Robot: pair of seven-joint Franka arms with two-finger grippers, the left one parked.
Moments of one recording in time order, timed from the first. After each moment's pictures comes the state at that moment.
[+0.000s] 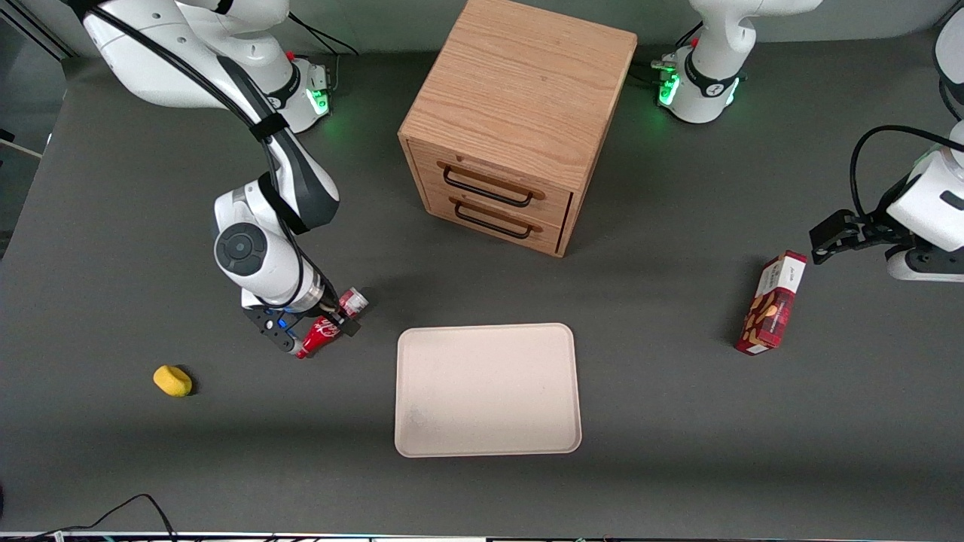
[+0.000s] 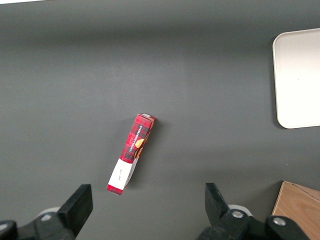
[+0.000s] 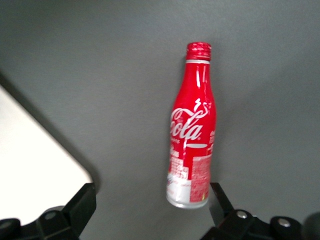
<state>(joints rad) 0.10 0.43 0.25 -1.93 -0.12 2.35 1.13</state>
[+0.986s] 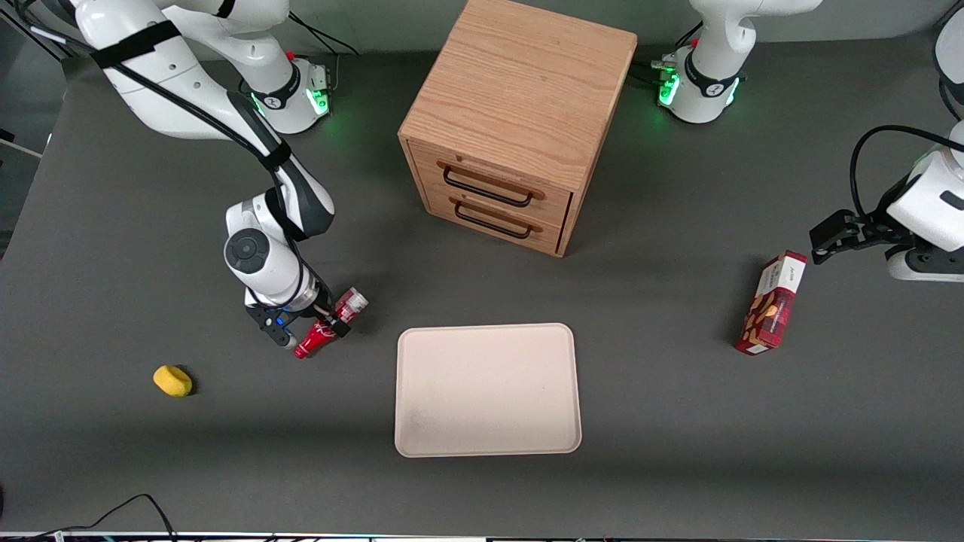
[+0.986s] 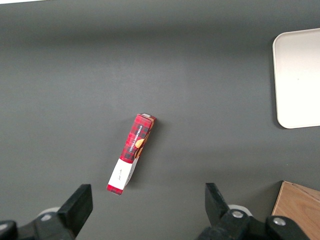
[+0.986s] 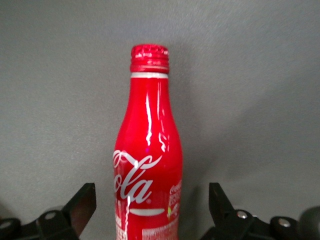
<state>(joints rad) 0.09 0.51 0.18 -2.08 -0.16 2.64 1.13</state>
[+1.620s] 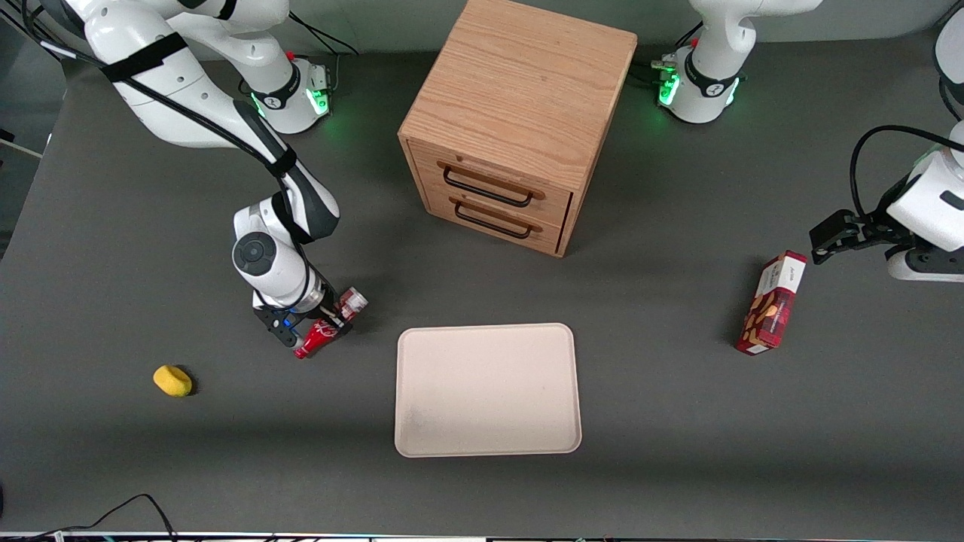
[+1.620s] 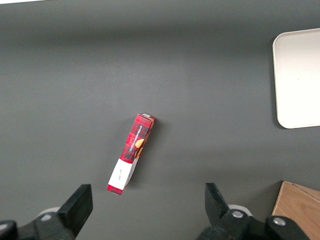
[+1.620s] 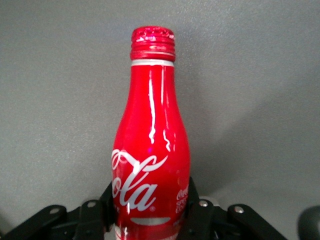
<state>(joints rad) 0.10 0.54 0.18 -2.08 -0.16 2.66 1.13</state>
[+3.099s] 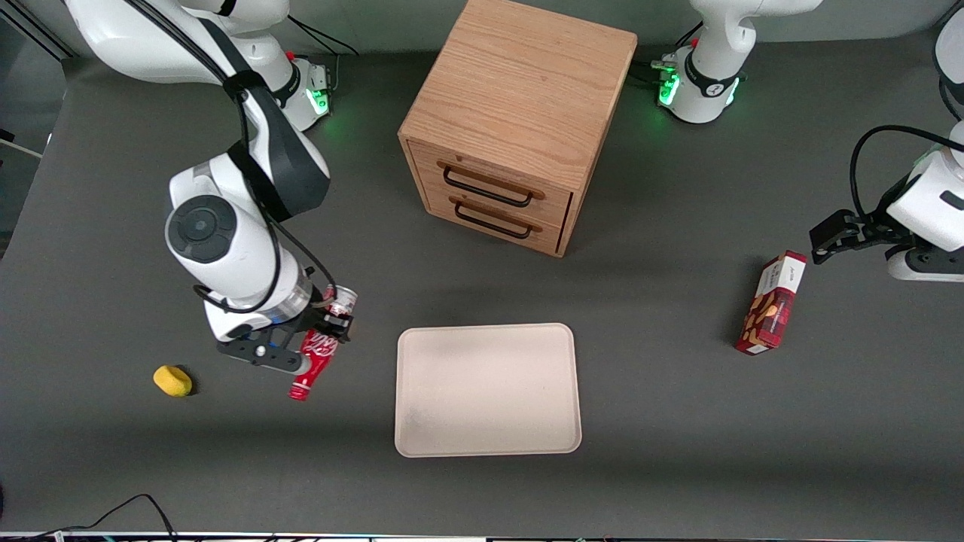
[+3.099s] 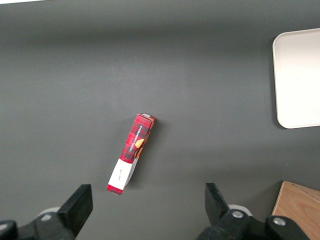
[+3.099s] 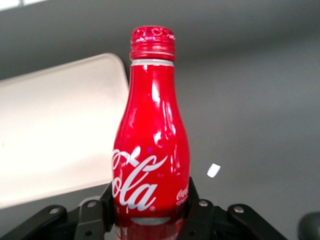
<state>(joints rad) 0.18 0.52 0.29 -1.40 -0.19 1.96 0.69</state>
